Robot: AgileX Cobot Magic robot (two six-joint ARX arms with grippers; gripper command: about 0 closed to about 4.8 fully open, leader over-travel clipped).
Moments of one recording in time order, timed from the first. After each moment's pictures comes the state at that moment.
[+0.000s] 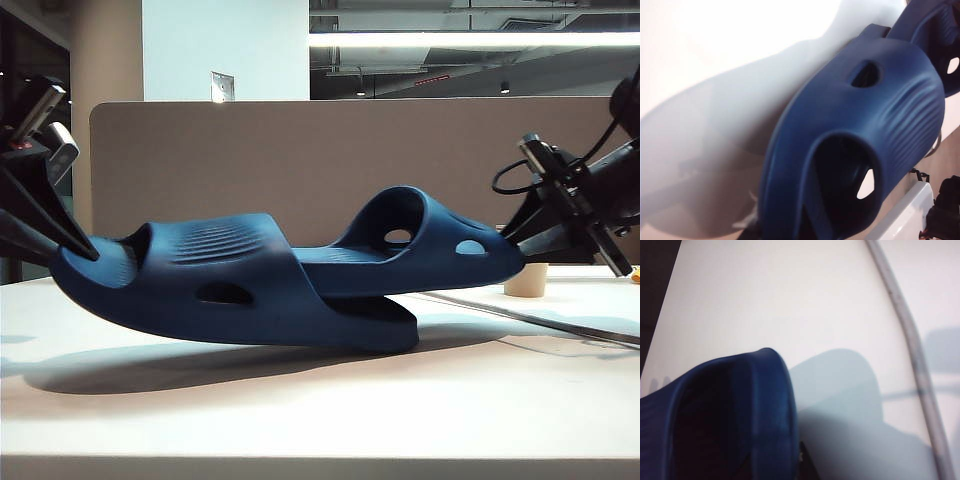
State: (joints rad) left arm -0.04 1.32 0.74 -0.50 0.80 -0.19; right arm 0.00 1.75 0.99 -0.01 -0.82 0.31
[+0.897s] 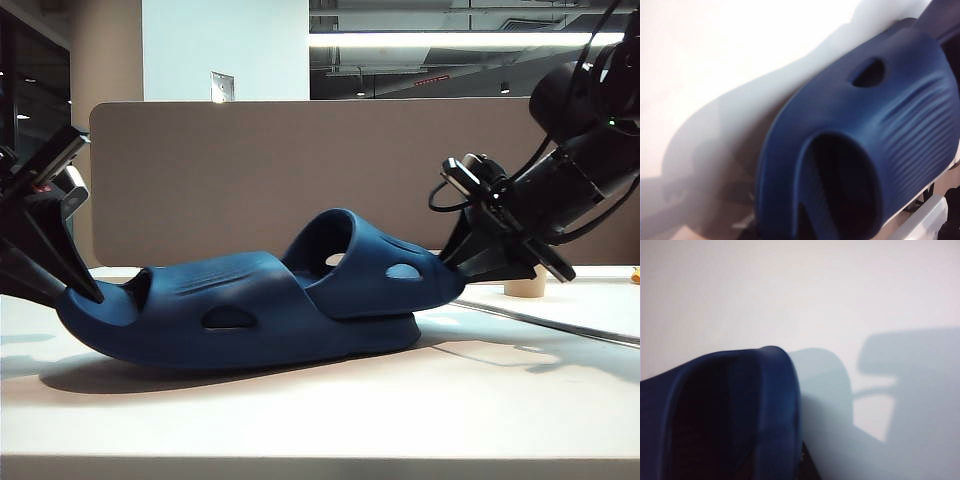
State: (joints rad) left arm -0.08 1.41 0.73 -0.43 0.74 -0.29; right arm 0.24 1.75 0.96 0.05 -0.60 0.32
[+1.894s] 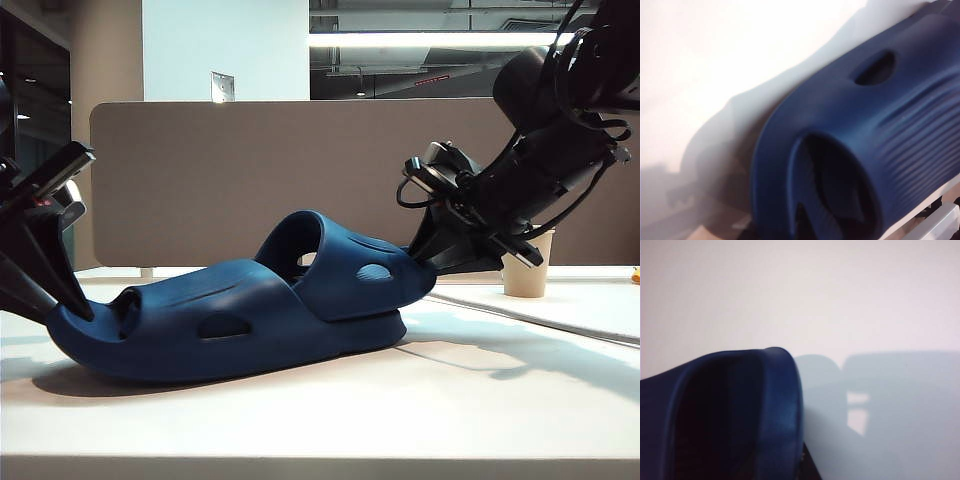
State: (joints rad) left arm -0.12 1.42 0.73 -0.44 0.68 -0.34; right arm 0.34 1.74 0.96 0.10 -0.50 0.29
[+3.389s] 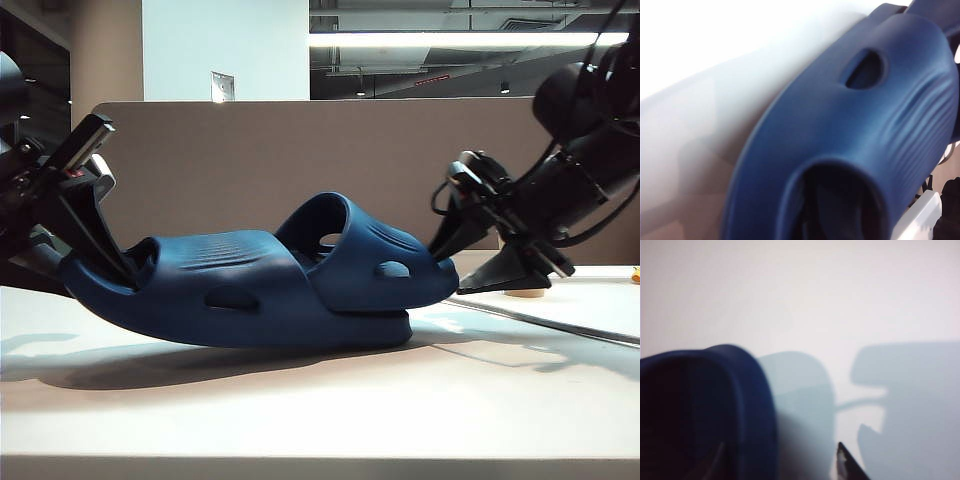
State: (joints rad) left arm -0.13 1.41 0.74 -0.38 0.73 -0.30; right arm 0.19 1.75 0.96 0.05 -0.60 0.21
